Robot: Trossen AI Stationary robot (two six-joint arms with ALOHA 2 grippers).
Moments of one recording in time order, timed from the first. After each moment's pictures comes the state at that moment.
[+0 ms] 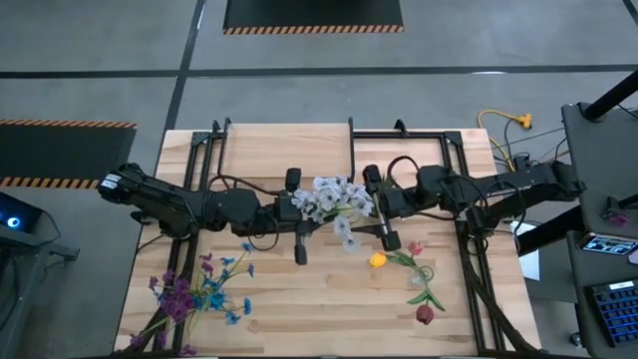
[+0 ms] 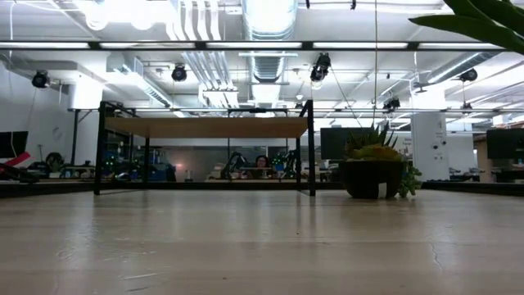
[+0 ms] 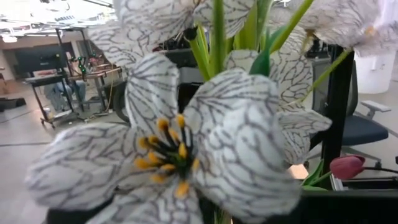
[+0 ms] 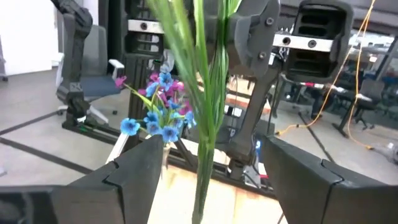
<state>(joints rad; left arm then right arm) -0.31 1.43 1.41 0.12 -0.41 0.10 0.11 1.23 0.98 0.27 -0.16 -0.17</state>
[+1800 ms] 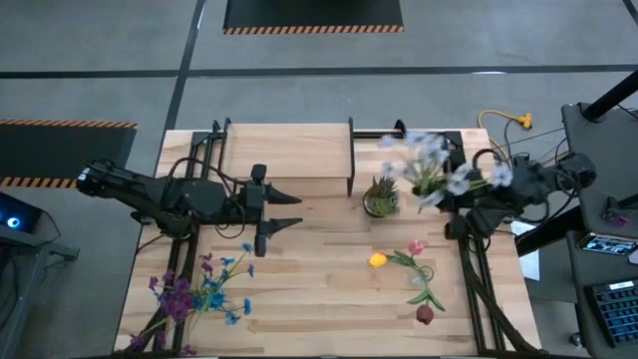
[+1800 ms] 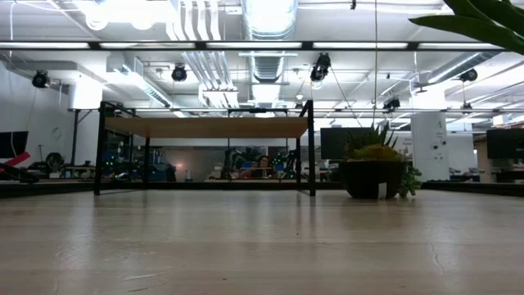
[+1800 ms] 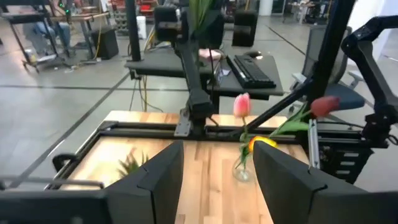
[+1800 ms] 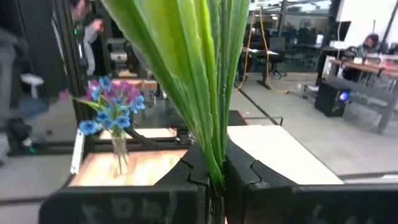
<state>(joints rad) -0.32 1.15 1.26 -0.23 -0.40 -0.09 0.41 0.72 0.95 -0.27 0.51 0.03</state>
